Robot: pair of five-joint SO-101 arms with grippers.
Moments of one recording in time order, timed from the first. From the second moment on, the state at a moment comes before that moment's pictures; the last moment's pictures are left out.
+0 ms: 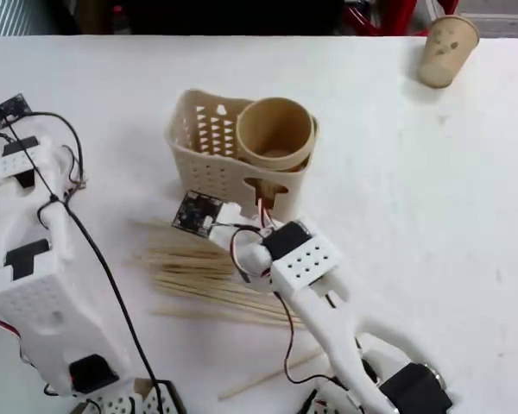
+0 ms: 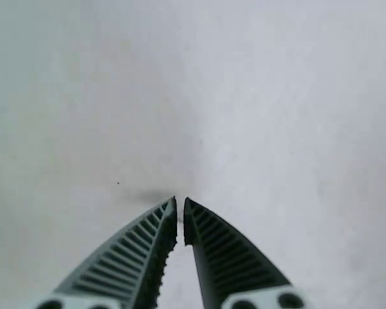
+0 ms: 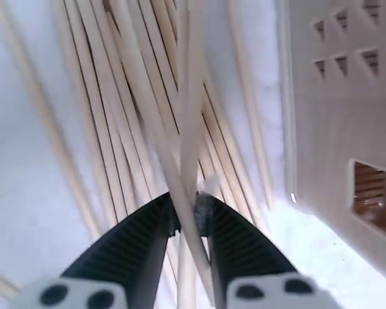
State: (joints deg) left arm -29.1 28.9 -0.8 56.2 14.6; right arm -38.6 -21.2 43.8 58.6 36.5
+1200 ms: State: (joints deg) left arm -29.1 28.9 -0.8 56.2 14.6; right arm -41.4 -0.1 37.4 51.3 35.8
